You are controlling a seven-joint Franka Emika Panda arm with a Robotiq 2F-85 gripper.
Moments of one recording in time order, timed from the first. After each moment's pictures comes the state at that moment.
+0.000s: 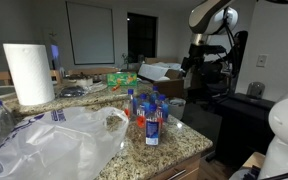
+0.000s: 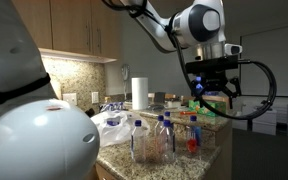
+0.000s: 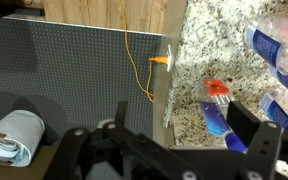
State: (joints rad) arm -0.11 -0.40 -0.28 -2.42 -0.09 2.27 -0.31
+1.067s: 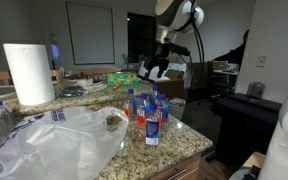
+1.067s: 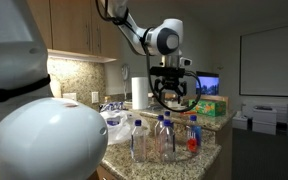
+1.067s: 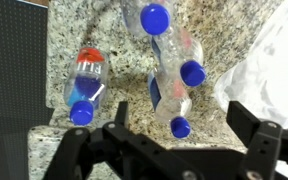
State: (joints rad) arm 0.07 -0.32 -0.09 -2.36 0.18 2.26 -0.27
